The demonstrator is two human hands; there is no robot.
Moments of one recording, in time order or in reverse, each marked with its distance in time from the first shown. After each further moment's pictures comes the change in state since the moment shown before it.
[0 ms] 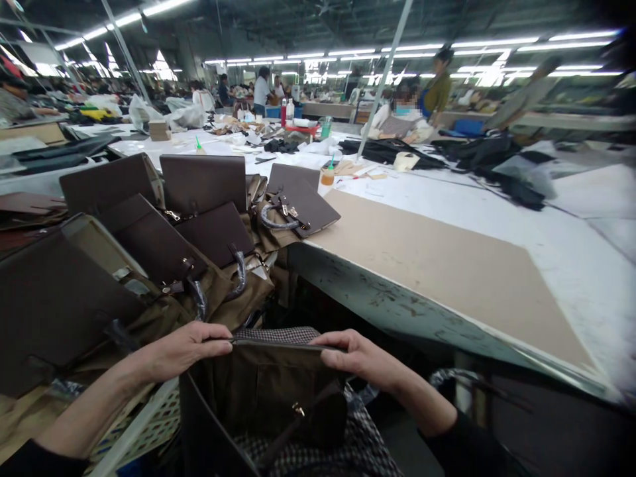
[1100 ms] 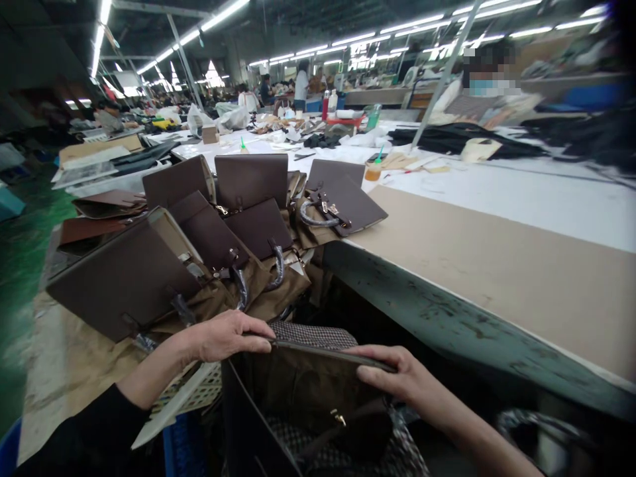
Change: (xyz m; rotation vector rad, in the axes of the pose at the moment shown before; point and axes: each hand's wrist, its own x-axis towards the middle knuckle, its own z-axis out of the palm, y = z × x) left_hand -0.023 0.019 -0.001 0.148 0.007 -0.002; right_hand -0.004 0.009 0.010 -0.037 0.048 0.005
